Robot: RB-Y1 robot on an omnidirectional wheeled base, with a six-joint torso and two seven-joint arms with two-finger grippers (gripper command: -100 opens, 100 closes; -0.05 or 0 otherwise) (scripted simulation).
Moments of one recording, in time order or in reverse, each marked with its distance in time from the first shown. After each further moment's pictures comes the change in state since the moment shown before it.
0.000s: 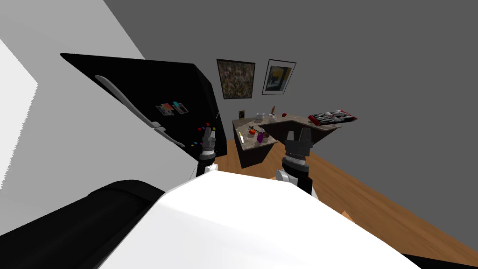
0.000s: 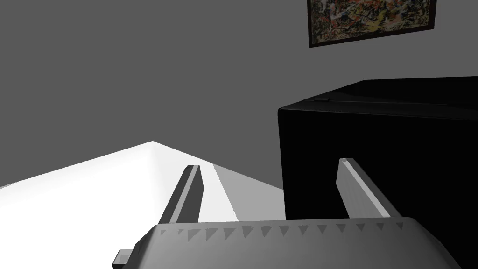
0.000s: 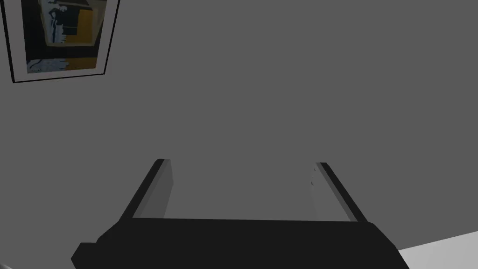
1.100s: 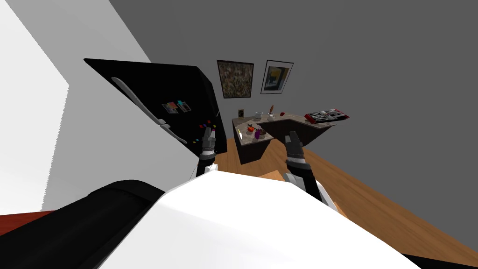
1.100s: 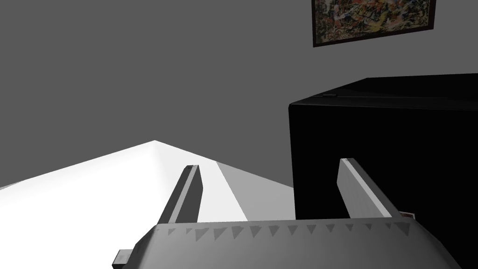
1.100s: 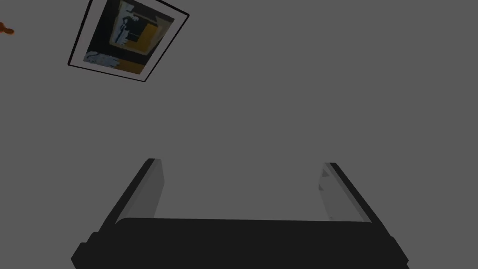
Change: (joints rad) left arm 0.000 0.000 0.000 0.000 0.000 0.000 0.000; right arm -0.006 -0.192 -0.089 0.085 0.003 0.133 0.080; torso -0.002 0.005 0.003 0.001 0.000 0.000
